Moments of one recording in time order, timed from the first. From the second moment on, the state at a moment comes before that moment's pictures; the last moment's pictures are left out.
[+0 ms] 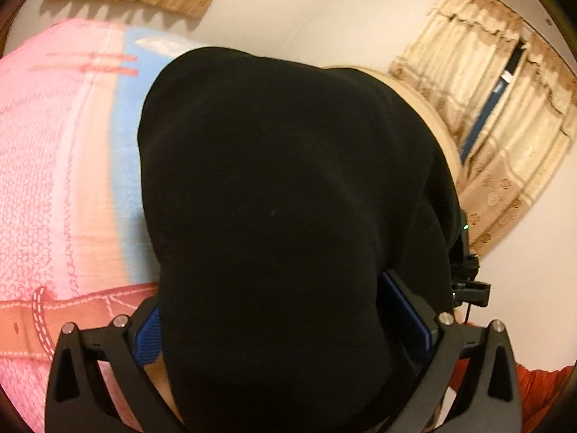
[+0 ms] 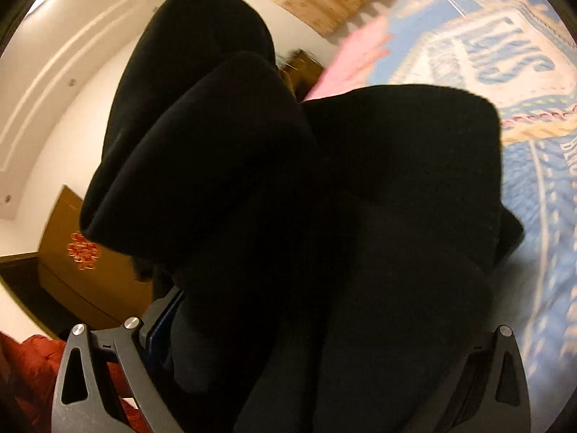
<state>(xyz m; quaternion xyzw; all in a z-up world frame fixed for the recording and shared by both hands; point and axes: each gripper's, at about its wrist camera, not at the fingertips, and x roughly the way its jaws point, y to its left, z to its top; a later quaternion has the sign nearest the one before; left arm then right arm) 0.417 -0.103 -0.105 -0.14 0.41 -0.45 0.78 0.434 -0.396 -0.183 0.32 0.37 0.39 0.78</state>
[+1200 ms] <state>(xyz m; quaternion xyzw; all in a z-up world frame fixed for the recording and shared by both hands) 0.346 0.233 -0.101 -0.24 0.39 -0.05 0.89 0.521 -0.018 -0.223 0.27 0.46 0.47 0.70</state>
